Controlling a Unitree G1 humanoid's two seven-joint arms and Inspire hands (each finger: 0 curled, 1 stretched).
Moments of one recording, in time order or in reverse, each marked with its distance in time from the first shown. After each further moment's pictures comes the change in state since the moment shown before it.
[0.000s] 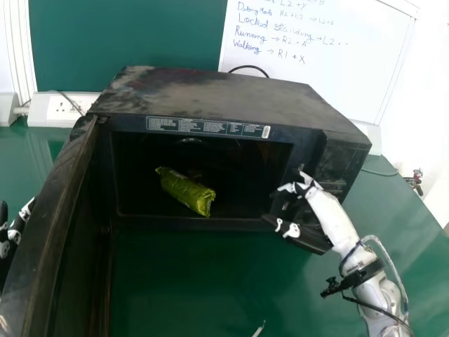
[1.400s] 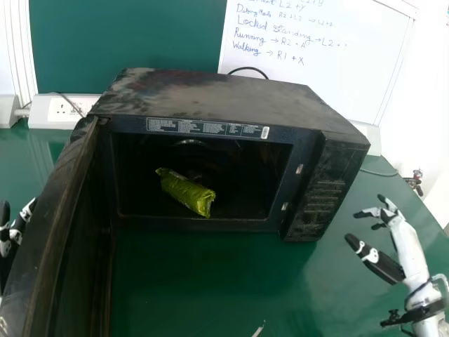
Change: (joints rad) left arm -0.017 0.021 0.027 0.032 -0.009 0.001 -0.020; right arm 0.348 -0.088 -0.386 -0.090 0.059 -0.025 -0.023
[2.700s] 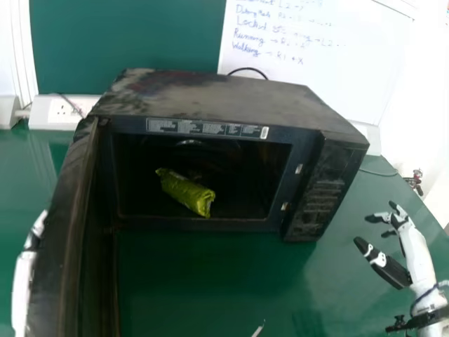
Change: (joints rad) left arm -0.008 -0.138 -0.168 0.434 0.460 -0.733 0.044; right arm 0.081 0.002 -0.045 -0.075 0.000 0.079 -0.019
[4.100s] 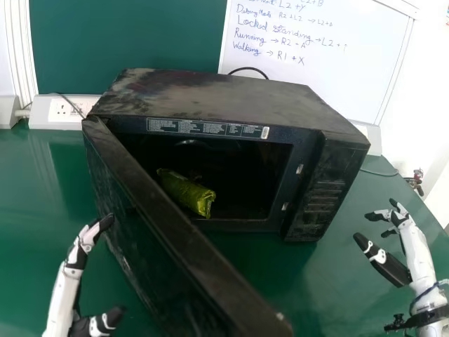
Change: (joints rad) left arm -0.207 0.094 0.078 0.329 0.549 -0.391 0.319; right arm 0.006 0.014 0.000 -0.063 0.006 0.066 0.006
